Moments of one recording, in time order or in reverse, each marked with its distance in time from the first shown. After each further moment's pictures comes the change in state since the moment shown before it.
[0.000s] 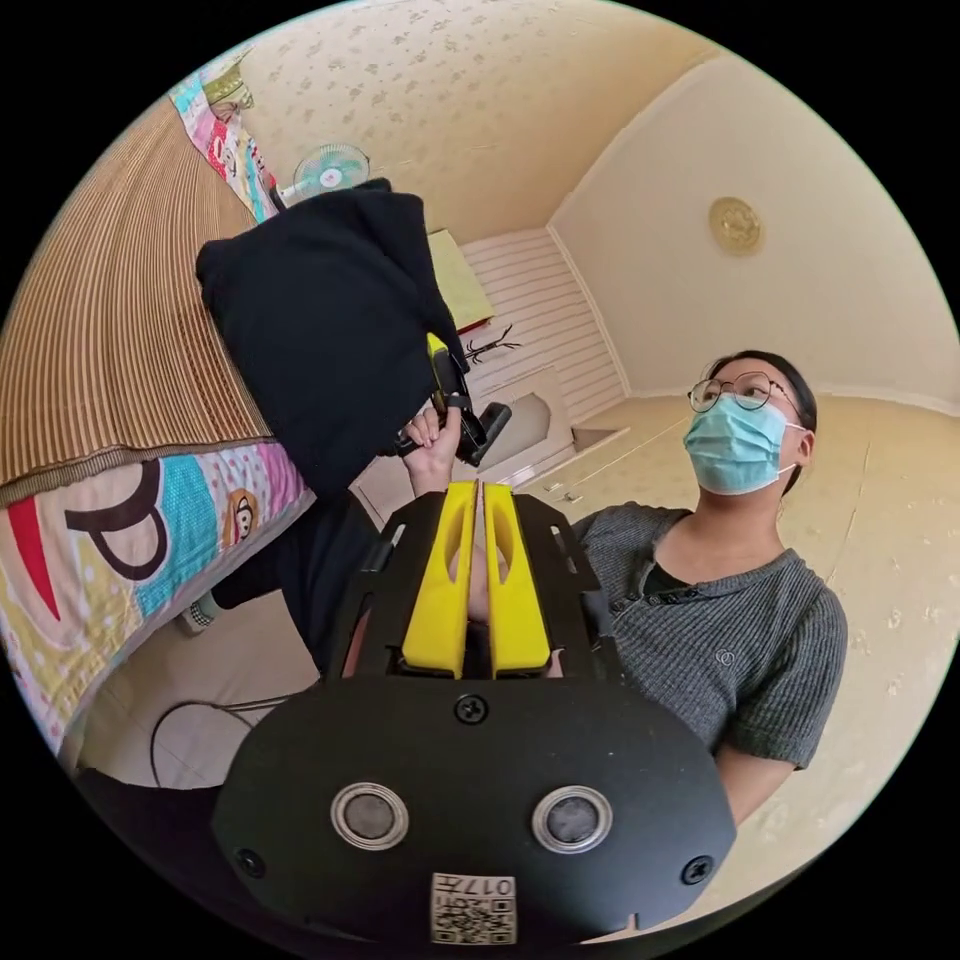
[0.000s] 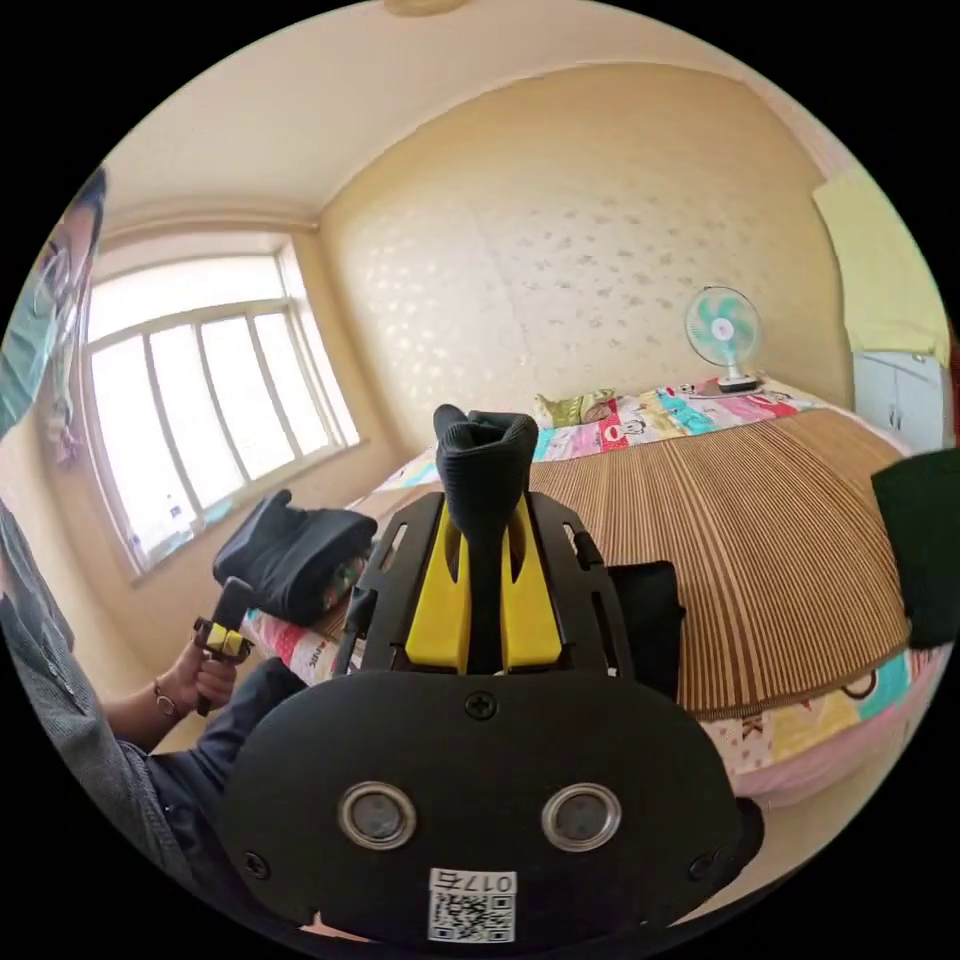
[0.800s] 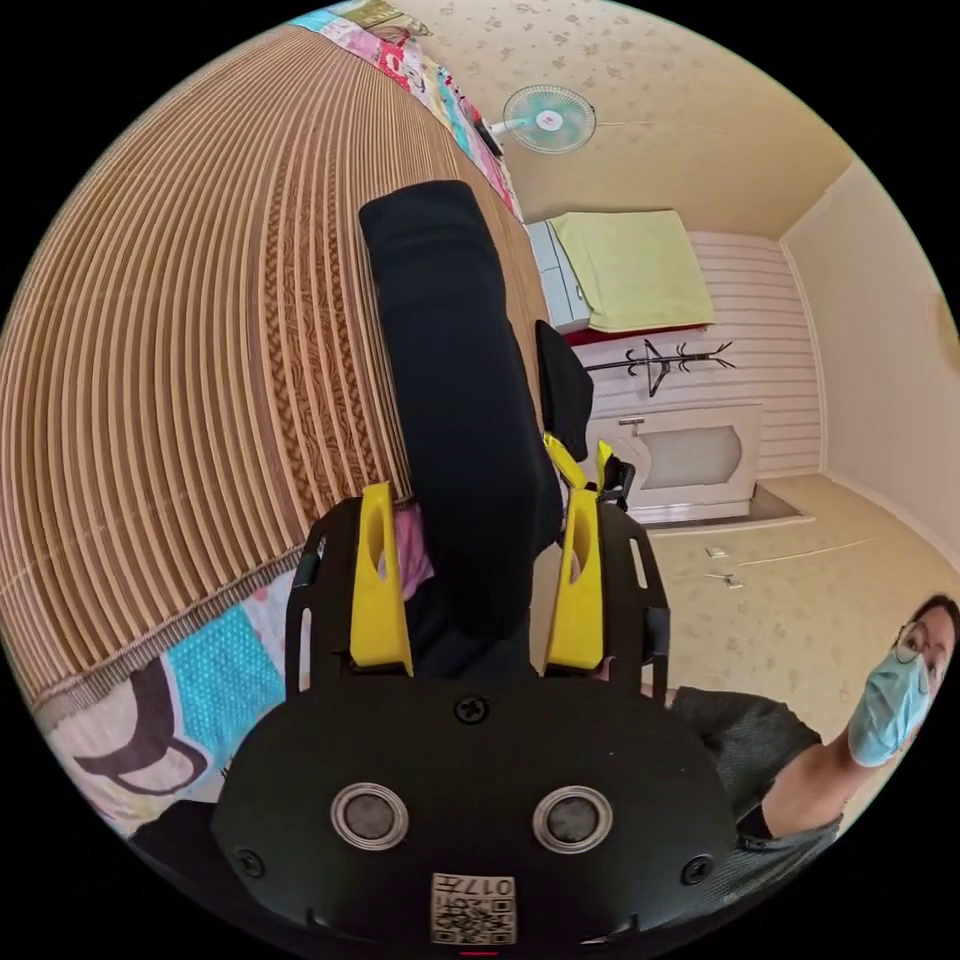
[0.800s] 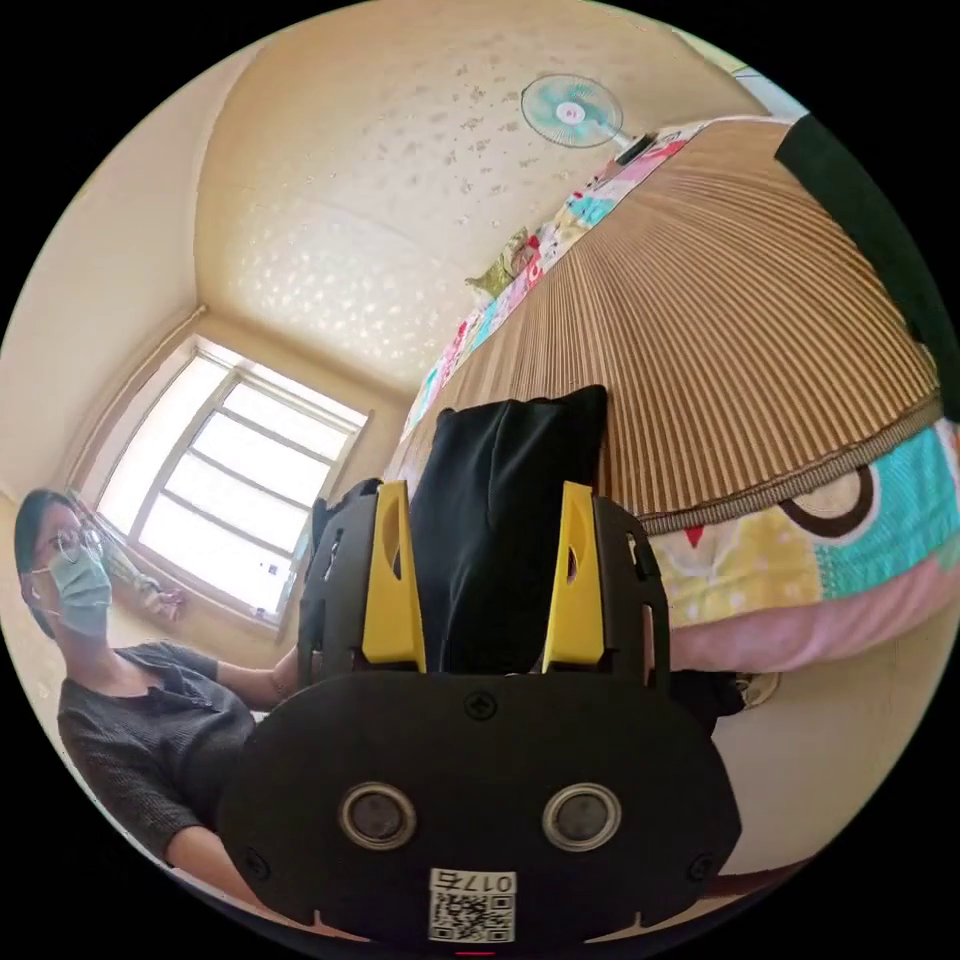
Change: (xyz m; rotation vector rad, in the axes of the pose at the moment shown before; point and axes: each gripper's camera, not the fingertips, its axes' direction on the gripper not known) left arm -0.219 -0.166 0.237 -0.117 -0.543 -0.373; right arm 0.403 -0.074 -0.060 -0.483 -0.222 0.464
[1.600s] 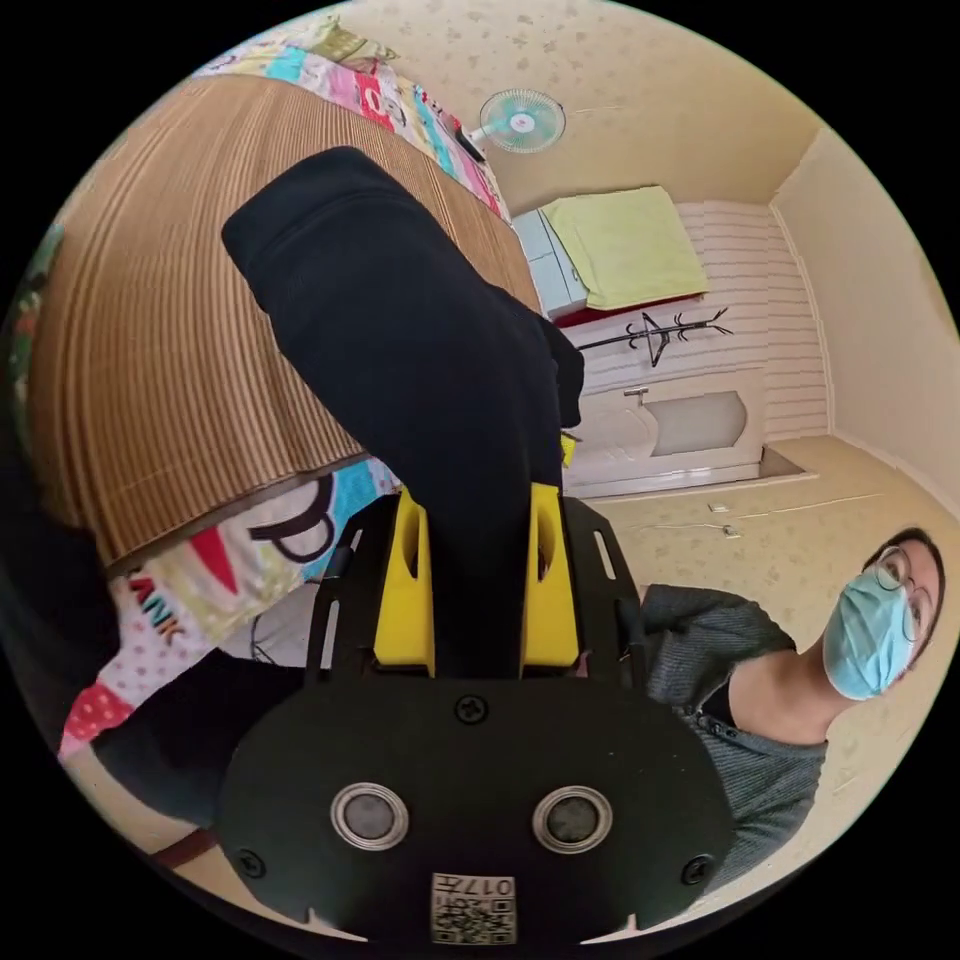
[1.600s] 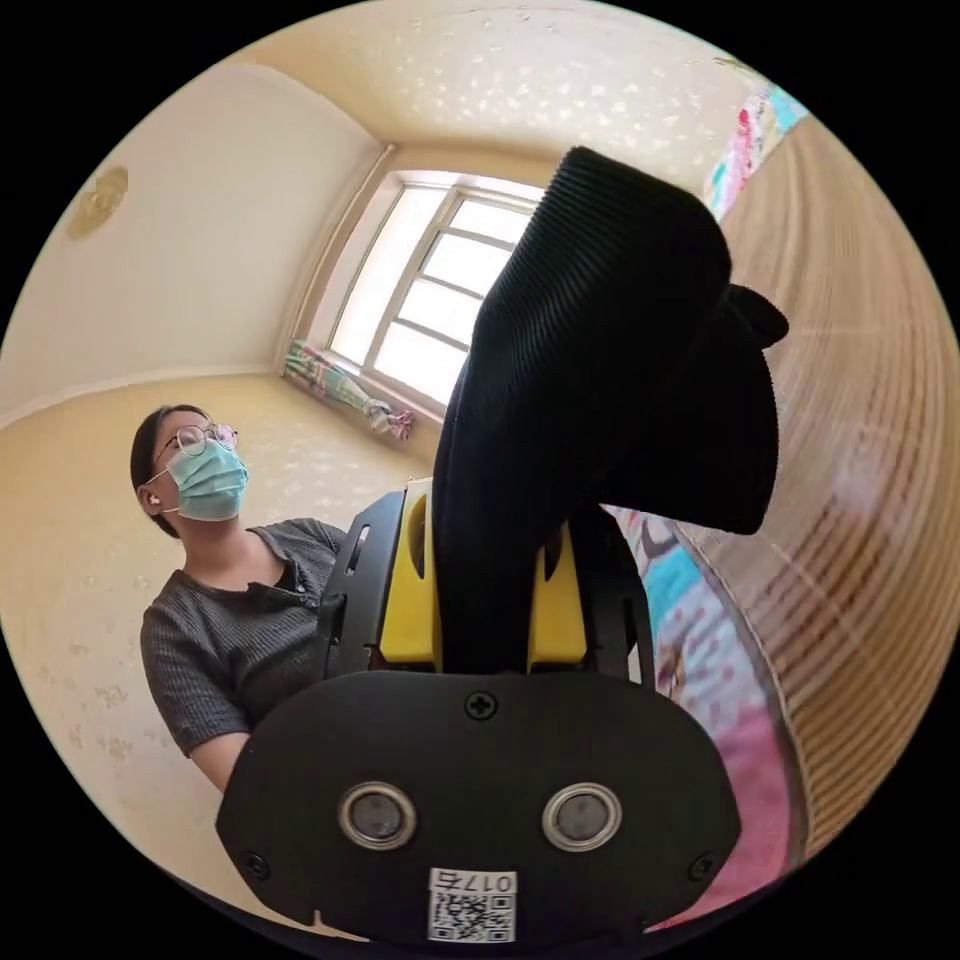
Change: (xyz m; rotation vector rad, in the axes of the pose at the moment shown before) left arm 0.101 0.085 -0.183 0.045 -0.112 0.082; right arm -0.215 -0.047 0.253 -0.535 -0.876 -0.349
